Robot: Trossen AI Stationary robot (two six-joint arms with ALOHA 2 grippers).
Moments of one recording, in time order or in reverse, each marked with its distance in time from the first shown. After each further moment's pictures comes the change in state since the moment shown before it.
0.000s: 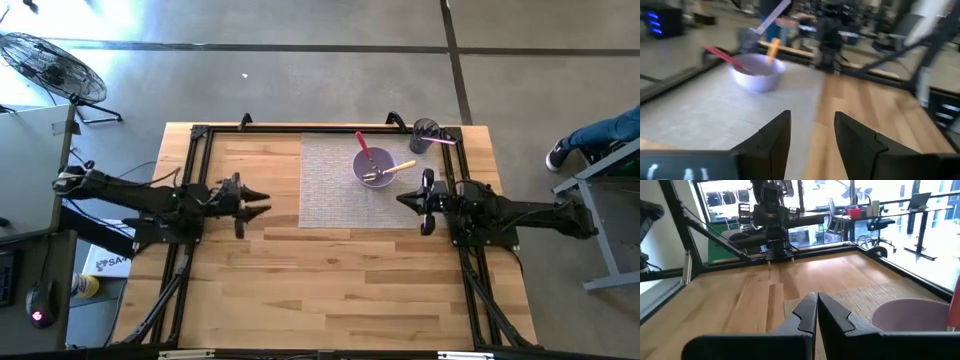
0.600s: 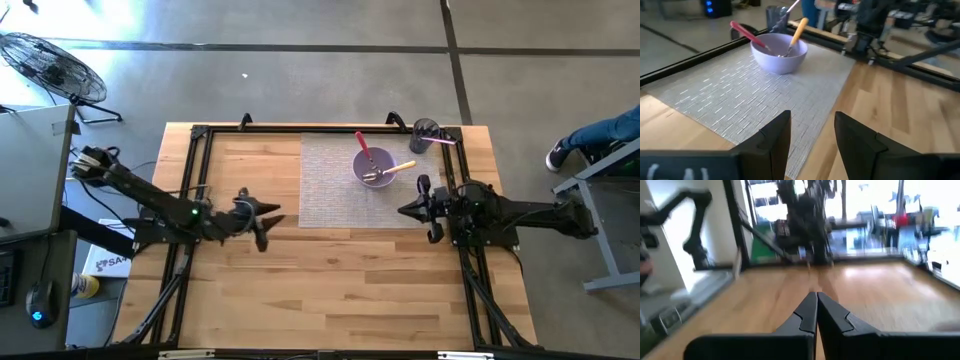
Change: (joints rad) left arm -0.244 0.420 0.186 -0.003 -0.454 -0.227; right arm 0.005 -0.003 0.002 0.046 -0.221 -0.015
